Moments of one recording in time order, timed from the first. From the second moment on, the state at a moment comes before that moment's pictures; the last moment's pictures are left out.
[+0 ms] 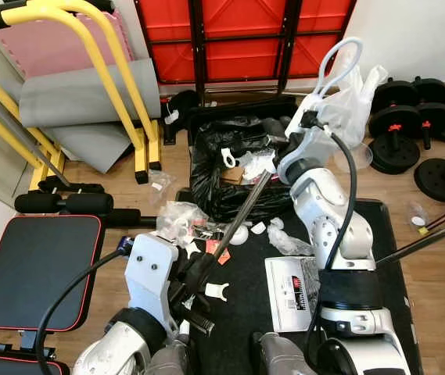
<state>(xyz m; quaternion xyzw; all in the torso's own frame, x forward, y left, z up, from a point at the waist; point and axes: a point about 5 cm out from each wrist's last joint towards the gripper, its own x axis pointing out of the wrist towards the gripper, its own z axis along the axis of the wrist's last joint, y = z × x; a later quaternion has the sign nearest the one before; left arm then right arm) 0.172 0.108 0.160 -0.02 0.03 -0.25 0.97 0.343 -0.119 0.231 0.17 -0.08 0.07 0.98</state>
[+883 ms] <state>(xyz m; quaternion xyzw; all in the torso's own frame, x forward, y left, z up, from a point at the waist) 0.180 0.107 0.160 -0.03 0.03 -0.27 0.96 0.352 -0.149 0.289 0.08 -0.10 0.00 0.99</state>
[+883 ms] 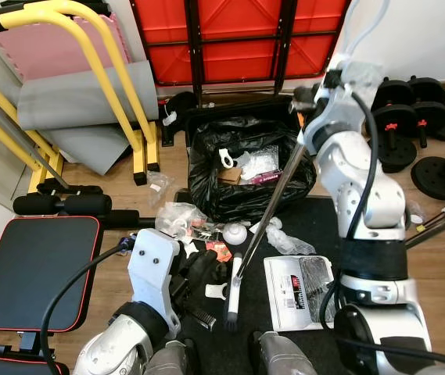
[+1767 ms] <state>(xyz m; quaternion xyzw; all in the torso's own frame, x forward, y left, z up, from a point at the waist) 0.183 0.106 0.160 -0.05 0.03 -0.27 0.96 0.349 -0.122 0.333 0.23 -0.14 0.07 0.96</state>
